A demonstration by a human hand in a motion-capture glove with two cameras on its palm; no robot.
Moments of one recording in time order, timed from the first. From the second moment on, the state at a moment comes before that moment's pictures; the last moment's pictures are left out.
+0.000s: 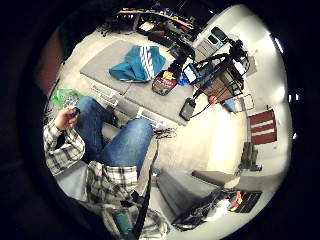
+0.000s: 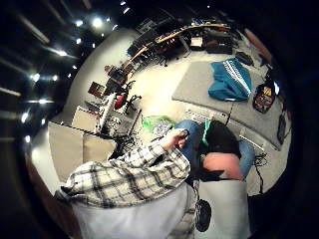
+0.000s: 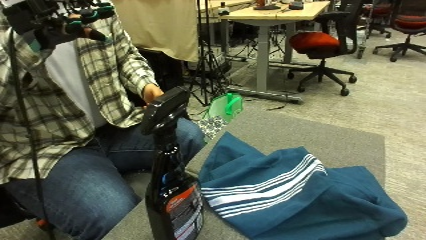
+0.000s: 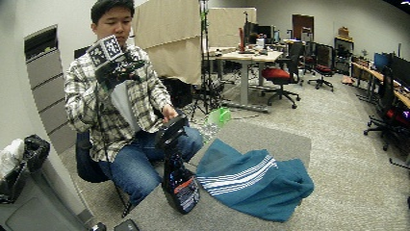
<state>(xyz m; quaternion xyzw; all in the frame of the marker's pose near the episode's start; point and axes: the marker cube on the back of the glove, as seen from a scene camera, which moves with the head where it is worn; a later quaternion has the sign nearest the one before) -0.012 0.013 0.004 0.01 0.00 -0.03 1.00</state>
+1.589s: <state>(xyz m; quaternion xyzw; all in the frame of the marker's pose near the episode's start) 0.204 -0.086 0.077 -0.05 -0.13 0.13 0.98</state>
